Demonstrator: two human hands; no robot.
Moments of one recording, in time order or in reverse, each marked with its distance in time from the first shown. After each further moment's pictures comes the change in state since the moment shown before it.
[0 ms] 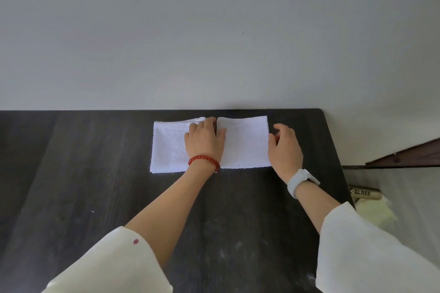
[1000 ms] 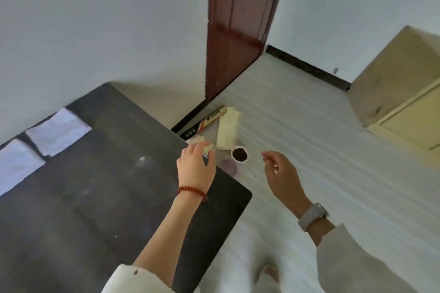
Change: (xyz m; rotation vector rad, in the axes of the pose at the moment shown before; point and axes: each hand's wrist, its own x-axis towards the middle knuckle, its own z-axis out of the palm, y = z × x) left_hand -0.454 0.129 -0.008 -0.211 -0.466 0.720; right_hand -0.502 0.189 -0.239 0.290 0.468 0.428
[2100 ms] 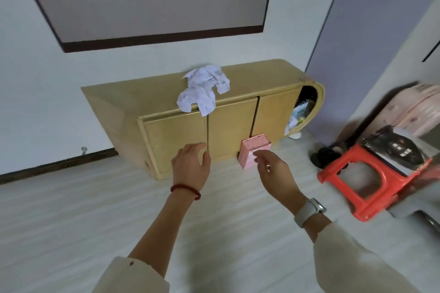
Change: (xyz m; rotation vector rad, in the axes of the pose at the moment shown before) left_hand -0.077 0.816 0.798 -0.020 -0.598 0.910; right_hand 0.052 0.623 -0.819 -0.119 0.822 0.561
